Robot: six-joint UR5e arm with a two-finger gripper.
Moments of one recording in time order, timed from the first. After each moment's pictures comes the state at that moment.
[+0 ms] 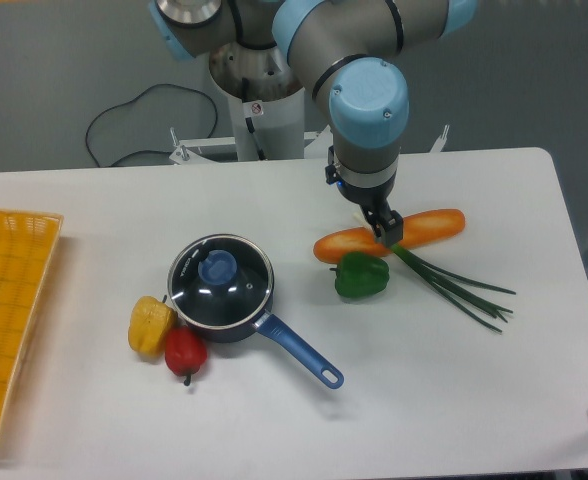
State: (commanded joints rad) arm 2.54 -1.78 -1.56 -1.47 1.70 1.51
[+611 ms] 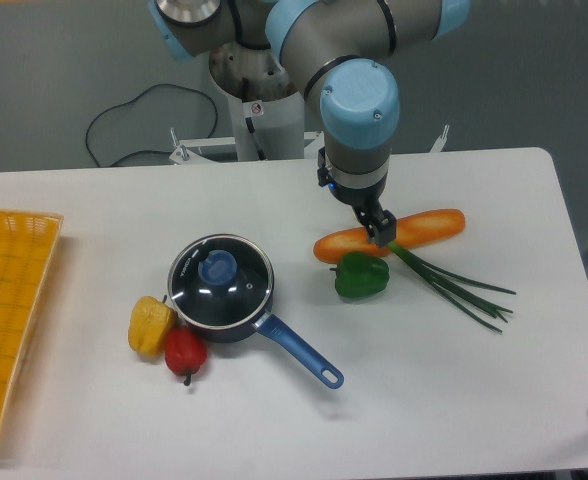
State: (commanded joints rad) arm 2.52 -1.77 -1.60 -1.46 1.68 1.37
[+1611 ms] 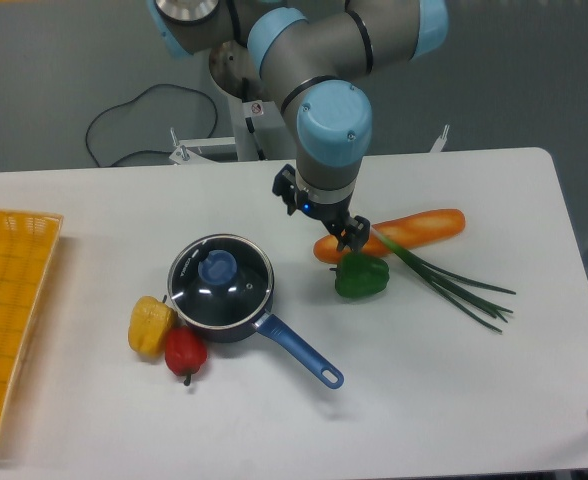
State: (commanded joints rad) arm 2.46 -1.80 -1.62 -1.42 1.55 0.98
